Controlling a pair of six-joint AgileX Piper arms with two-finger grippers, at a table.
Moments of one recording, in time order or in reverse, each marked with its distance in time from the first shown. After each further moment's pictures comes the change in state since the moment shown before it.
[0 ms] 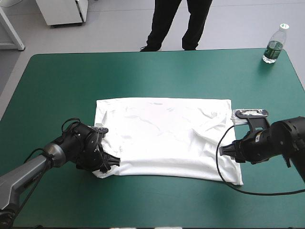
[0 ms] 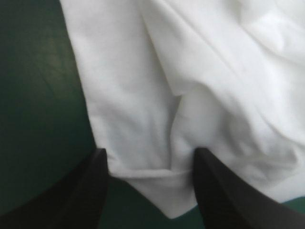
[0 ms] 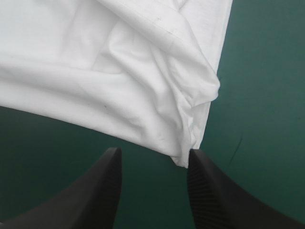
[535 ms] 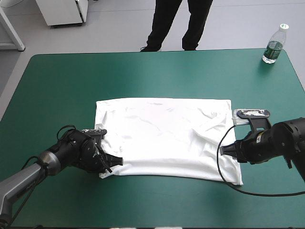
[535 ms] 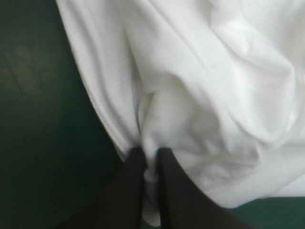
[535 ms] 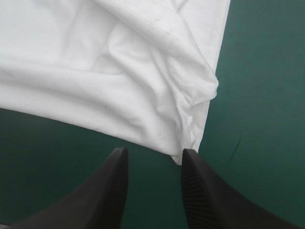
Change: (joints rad) left arm -0.006 -0.045 0.081 -0.063 -0.119 -0.062; right arm 0.000 -0.011 0.001 -0.002 0.000 0.022
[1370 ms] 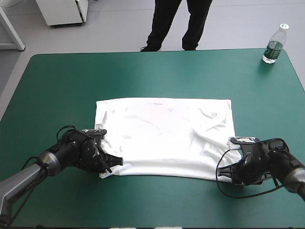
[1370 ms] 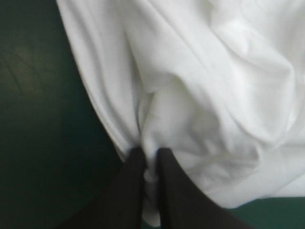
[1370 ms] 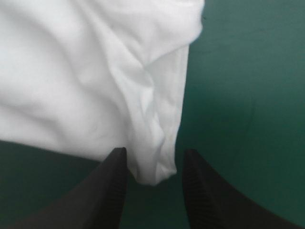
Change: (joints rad) left arm 0.000 -0.002 0.004 0.000 -0.011 0.000; right arm 0.000 0.125 0.372 -0.048 -0.272 0.069
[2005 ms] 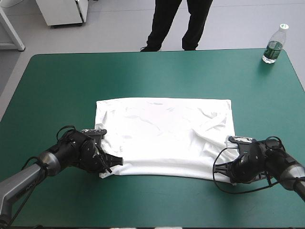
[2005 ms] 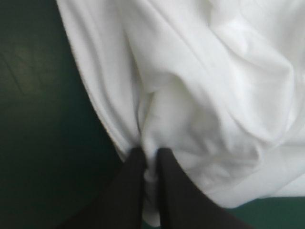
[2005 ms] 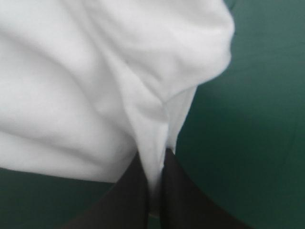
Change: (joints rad) left arm 0.000 0.000 0.003 0.000 -0.008 0.001; right arm 0.000 0.060 0.038 0.055 -0.077 0.020
